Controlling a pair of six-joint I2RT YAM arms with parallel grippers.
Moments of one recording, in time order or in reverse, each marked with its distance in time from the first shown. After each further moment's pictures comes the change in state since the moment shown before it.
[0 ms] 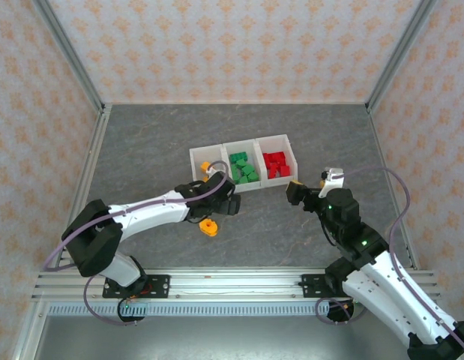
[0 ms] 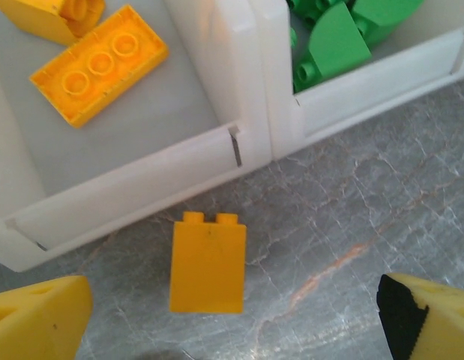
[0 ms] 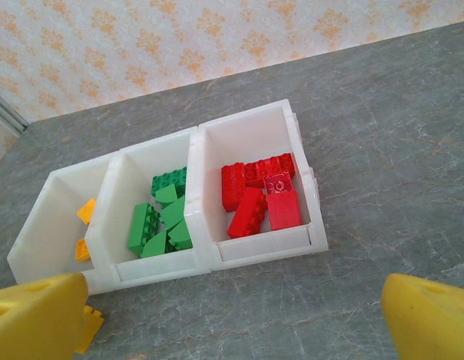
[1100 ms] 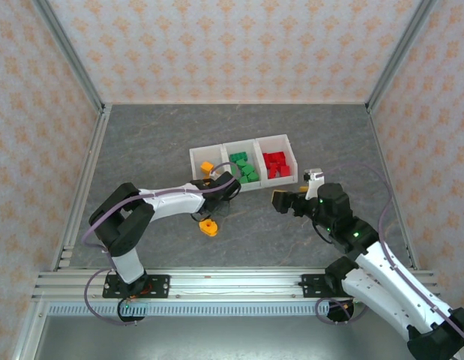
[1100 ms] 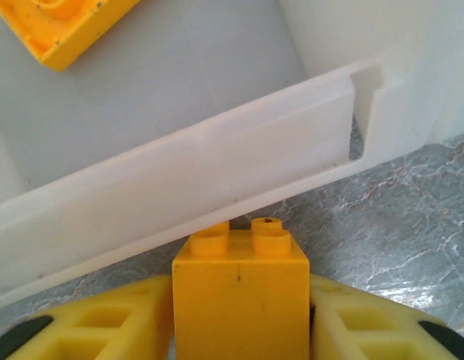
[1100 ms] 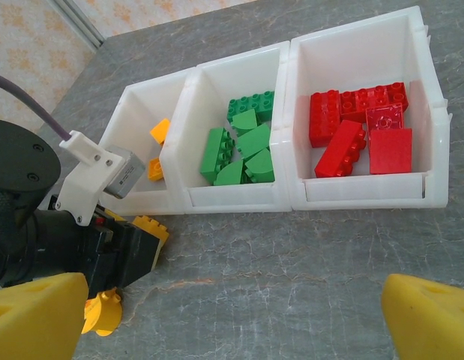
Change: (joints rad) left arm 0.052 0.219 0.072 -0.055 -0.004 -0.013; right arm 0.000 0.096 -0.001 0.016 -0.297 -0.008
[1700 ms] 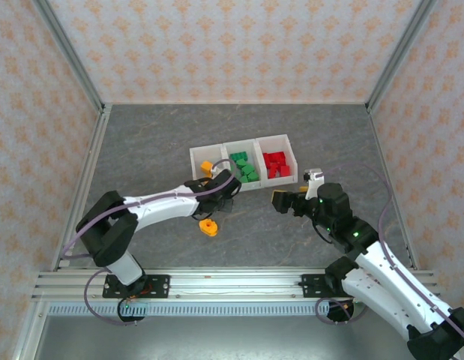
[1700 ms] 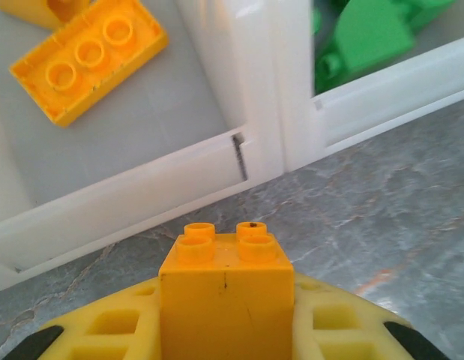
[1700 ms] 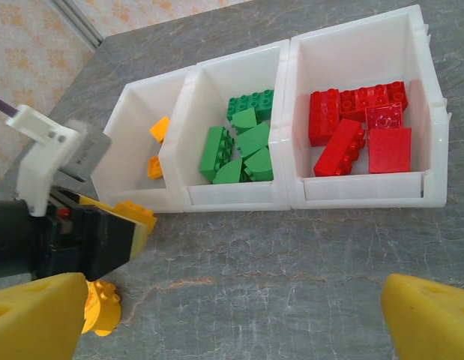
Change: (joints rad) left arm -0.036 -0.126 0.000 0.024 -0.014 -0.002; right arm 0.000 0.002 0.000 0.000 0.004 0.000
